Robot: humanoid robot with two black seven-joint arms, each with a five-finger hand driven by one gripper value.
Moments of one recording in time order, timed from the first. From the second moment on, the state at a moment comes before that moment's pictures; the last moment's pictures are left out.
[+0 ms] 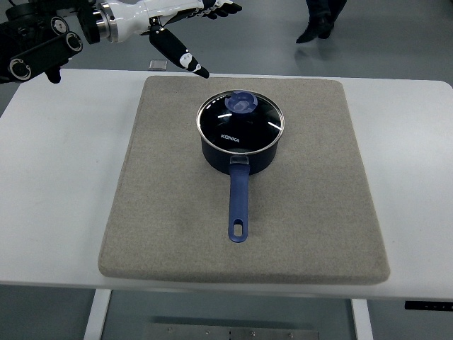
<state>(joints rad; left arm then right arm) -1.51 0.42 0.17 -0.71 0.79 -0.26 -0.61 0.02 0.00 -0.05 0.20 0.00 -0.03 0.06</state>
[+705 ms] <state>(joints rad) -1.61 0.28 0.35 -0.70 1.07 -0.26 -0.61 0.02 0.00 -0.05 0.20 0.00 -0.03 0.06</state>
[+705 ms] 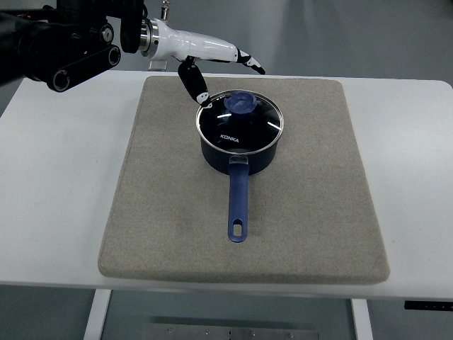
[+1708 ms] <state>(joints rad) -1.59 0.15 0.41 -0.58 1.11 -0.25 -0.61 0.02 0.00 -0.05 0.20 0.00 -0.03 0.06</state>
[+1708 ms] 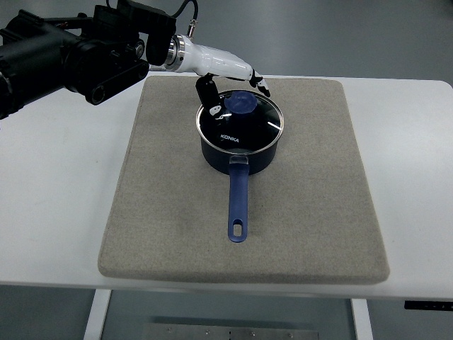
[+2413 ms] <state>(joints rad) -1.59 0.15 0.41 -0.58 1.12 -0.25 -0.61 0.02 0.00 -0.05 0.20 0.00 -0.03 0.06</state>
